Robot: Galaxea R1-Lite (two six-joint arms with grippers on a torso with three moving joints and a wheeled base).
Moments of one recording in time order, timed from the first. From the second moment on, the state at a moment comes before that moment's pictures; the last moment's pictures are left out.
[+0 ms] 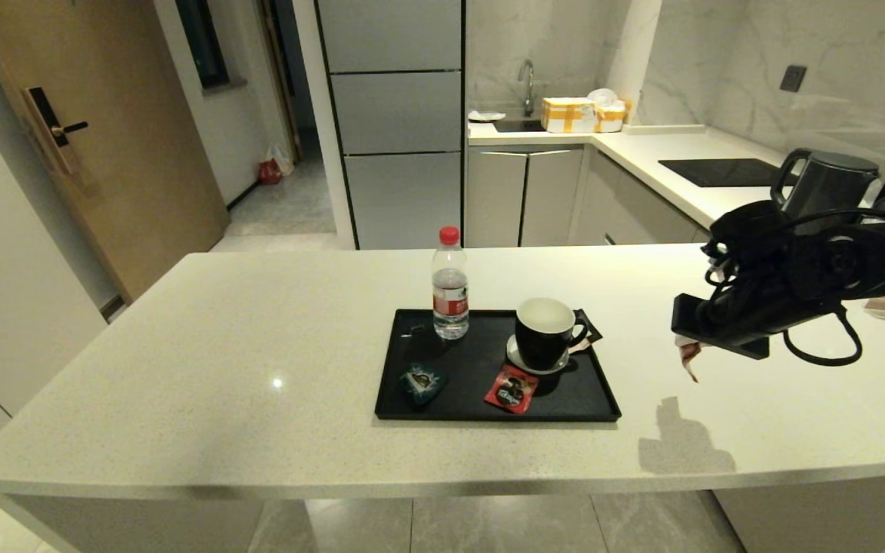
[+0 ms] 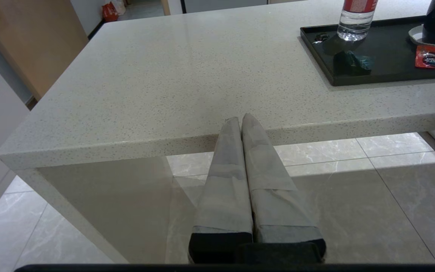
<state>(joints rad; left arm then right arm) 0.00 0.00 0.00 0.00 -0.03 0.09 0.07 1.99 -1.35 0.31 -0.03 0.42</state>
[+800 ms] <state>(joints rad) 0.00 0.00 0.00 0.00 -0.03 0.09 -0.03 2.22 -1.46 0.32 -0.03 0.39</state>
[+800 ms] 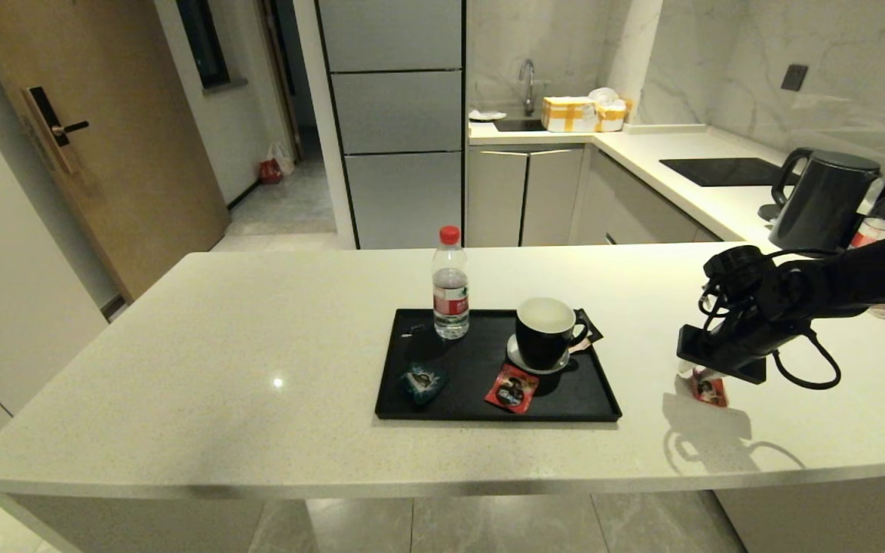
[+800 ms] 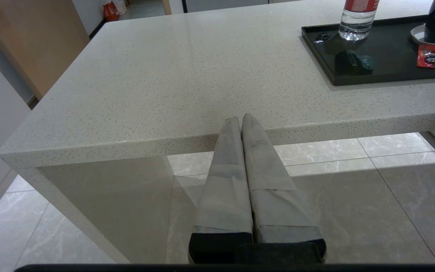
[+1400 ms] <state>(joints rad) 0.00 0.00 0.00 0.00 -0.03 0.09 0.03 1.92 -1.33 0.41 0.04 0.39</state>
